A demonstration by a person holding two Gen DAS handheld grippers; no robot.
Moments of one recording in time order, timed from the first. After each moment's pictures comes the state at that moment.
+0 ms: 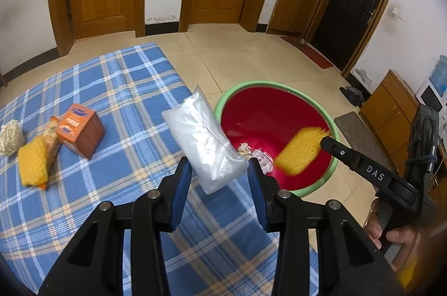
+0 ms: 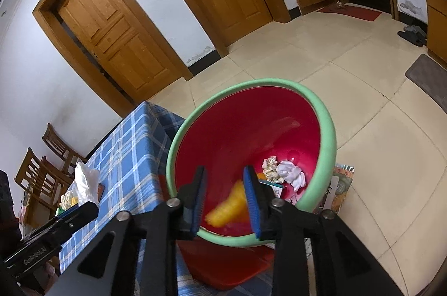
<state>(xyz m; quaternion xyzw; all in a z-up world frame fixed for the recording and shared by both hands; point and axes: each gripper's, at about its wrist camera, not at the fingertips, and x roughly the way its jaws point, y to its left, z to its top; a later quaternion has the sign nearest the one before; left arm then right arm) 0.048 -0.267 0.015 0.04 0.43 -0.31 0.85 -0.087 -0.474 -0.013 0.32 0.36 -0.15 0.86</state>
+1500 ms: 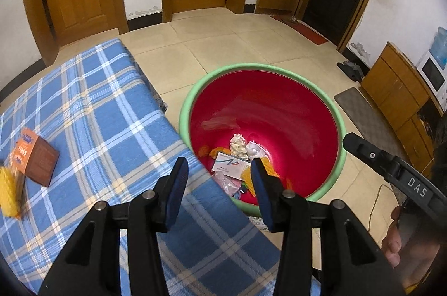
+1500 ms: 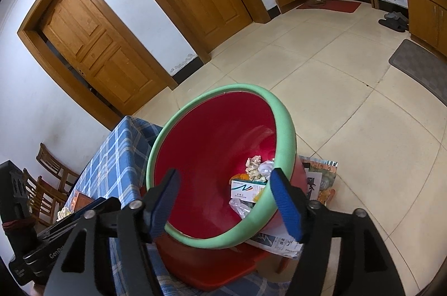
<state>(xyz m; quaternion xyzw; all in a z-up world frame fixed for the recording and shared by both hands) 0.061 -0.329 -0.012 0.09 0.45 -0.33 0.83 -0.111 -0.501 -0.018 0.34 0.35 -0.19 0.85</state>
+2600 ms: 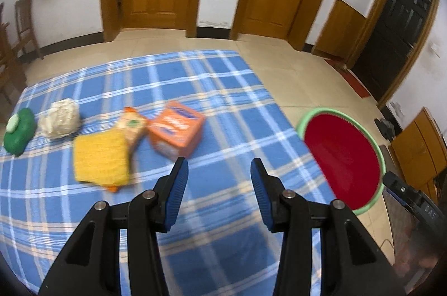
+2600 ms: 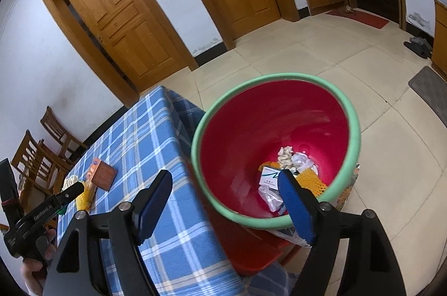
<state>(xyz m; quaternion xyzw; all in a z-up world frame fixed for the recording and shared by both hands) 0.098 -0.167 0.010 -0.01 0.43 -0.20 0.88 -0.069 -0.421 0.008 0.28 0.39 -0.13 0.87</state>
